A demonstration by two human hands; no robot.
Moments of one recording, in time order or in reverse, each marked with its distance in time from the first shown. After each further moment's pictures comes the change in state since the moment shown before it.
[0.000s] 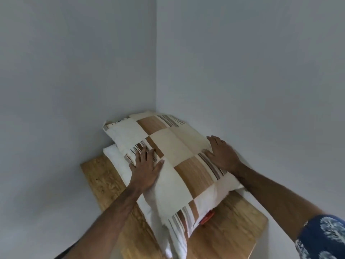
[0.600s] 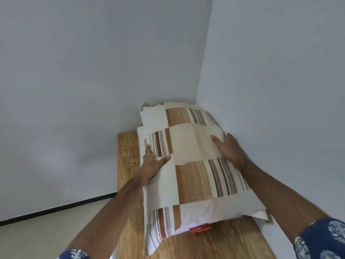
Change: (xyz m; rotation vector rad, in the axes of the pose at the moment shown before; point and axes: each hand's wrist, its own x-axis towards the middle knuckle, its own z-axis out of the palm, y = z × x) left_hand -0.028 0.031 0.012 -0.646 0.179 -0.551; right_hand 0.097 -0.004 0.014 0.615 -0.207 0.093
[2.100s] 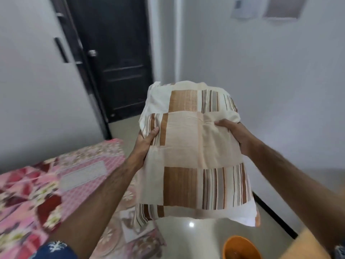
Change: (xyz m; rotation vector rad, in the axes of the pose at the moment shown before) left_hand -0.680 -0.201 -0.296 -0.642 1.396 0.052; right_hand -0.576 -0.299 0.281 0.272 -1.459 -0.484
